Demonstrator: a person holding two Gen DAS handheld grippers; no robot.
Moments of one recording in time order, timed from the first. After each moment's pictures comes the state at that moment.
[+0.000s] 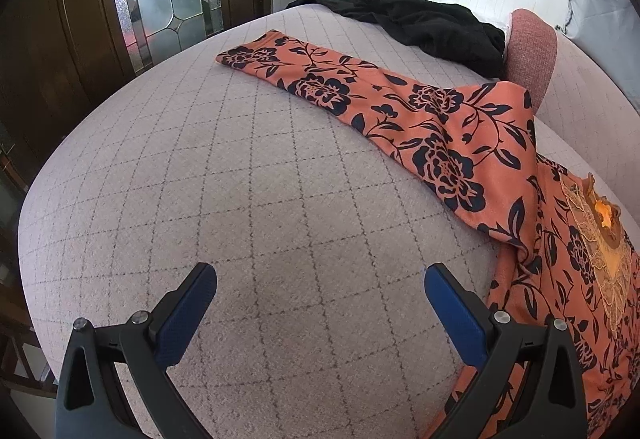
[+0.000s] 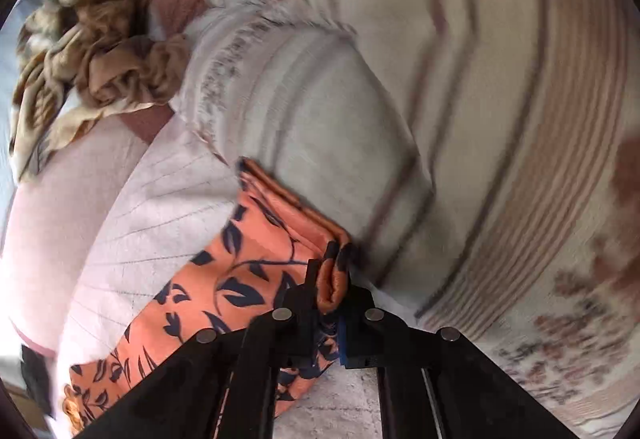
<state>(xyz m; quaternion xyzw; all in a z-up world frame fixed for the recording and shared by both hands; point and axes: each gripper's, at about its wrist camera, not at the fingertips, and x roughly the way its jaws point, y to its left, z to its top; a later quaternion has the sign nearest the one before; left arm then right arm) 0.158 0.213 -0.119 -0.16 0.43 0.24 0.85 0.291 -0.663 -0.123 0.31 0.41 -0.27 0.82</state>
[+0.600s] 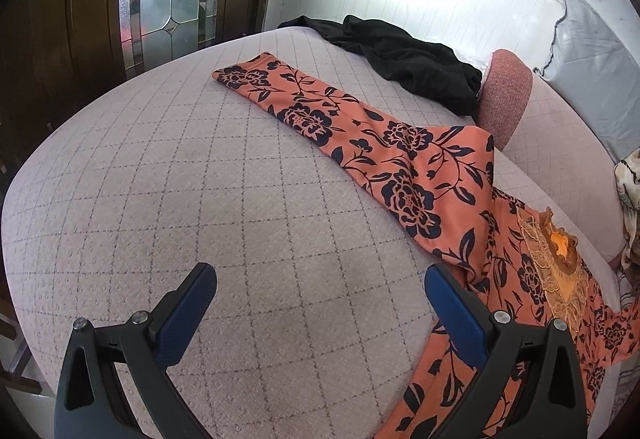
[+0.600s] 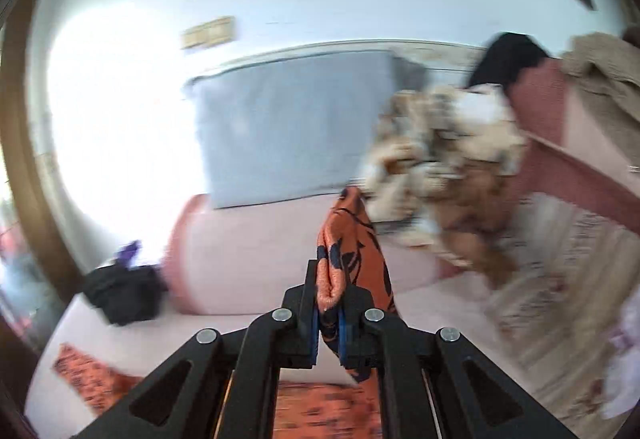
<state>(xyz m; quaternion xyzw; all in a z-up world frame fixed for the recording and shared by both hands) 0.136 0.216 -0.095 -0.21 0.38 0.20 0.88 0.307 -0.331 0.181 0.08 0.21 0.01 0.97</state>
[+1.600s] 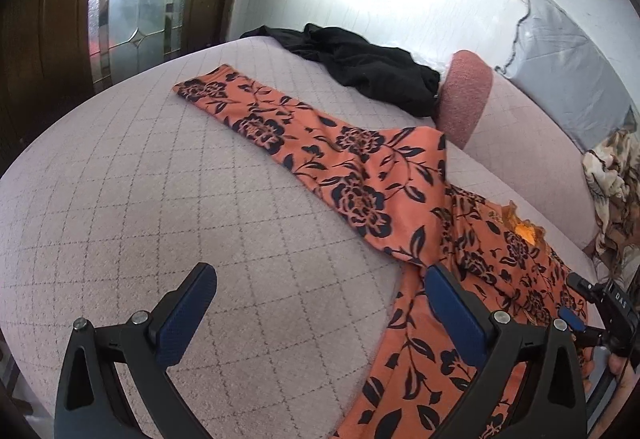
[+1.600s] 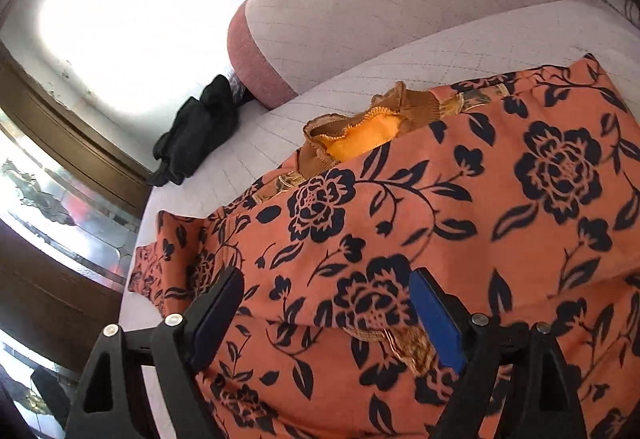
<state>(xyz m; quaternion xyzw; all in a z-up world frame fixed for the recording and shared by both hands) 0.135 0.193 -0.081 -0.21 0.35 0.13 0.90 0.301 -0.216 -0.100 0.26 0.43 0.16 0.85</state>
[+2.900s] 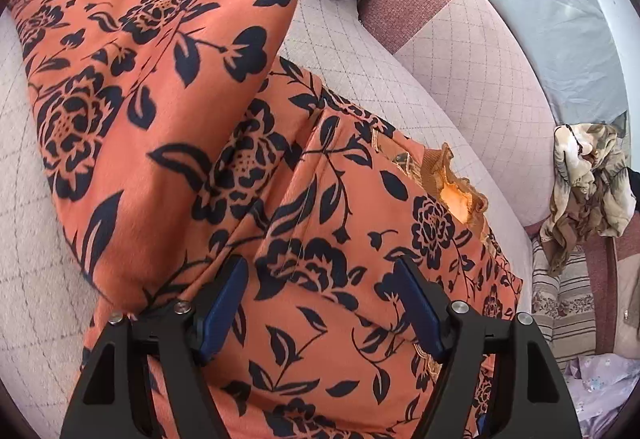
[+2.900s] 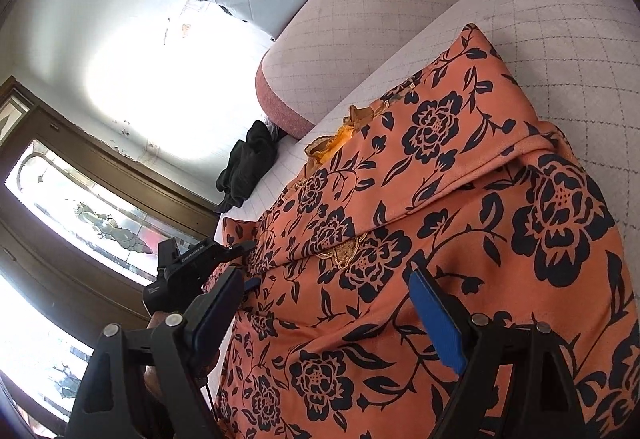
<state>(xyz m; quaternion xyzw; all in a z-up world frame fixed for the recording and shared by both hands) 0.298 0.089 -0.134 -0.33 0.50 0.01 0.80 0.205 -0.329 -0.107 0.38 0.37 0.23 0.82</state>
